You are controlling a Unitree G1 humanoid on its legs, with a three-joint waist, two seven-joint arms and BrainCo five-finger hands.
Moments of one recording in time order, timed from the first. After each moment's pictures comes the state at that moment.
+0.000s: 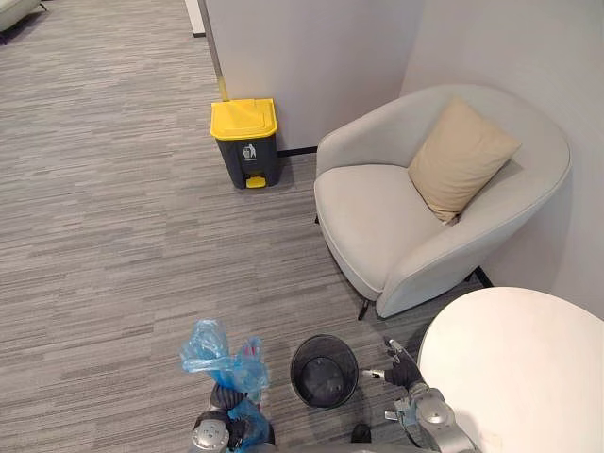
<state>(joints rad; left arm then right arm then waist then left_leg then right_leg) 0.14 0.13 -0.06 0.84 0.10 -0.16 0.15 0.08 -0.13 0.11 0.75 -0.11 -0.17 -0.07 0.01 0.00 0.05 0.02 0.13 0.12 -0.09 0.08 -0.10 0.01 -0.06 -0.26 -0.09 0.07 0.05</state>
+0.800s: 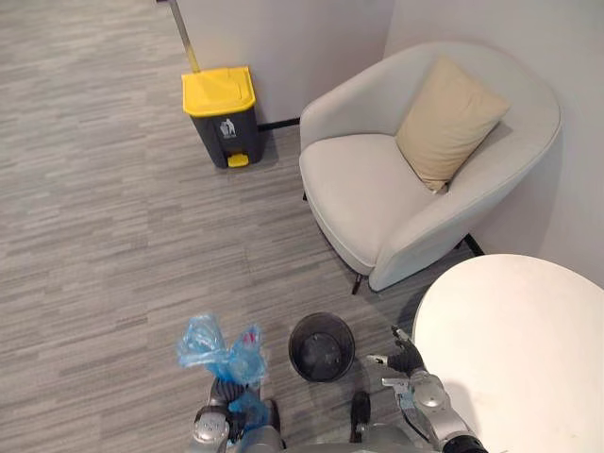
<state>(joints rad) 0.11 0.11 -0.02 0.75 0.07 -0.16 0.13 -0.01 -0.09 0.07 0.73 -0.15 -0.14 -0.14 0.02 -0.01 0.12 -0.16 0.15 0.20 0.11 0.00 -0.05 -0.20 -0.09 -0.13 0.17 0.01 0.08</state>
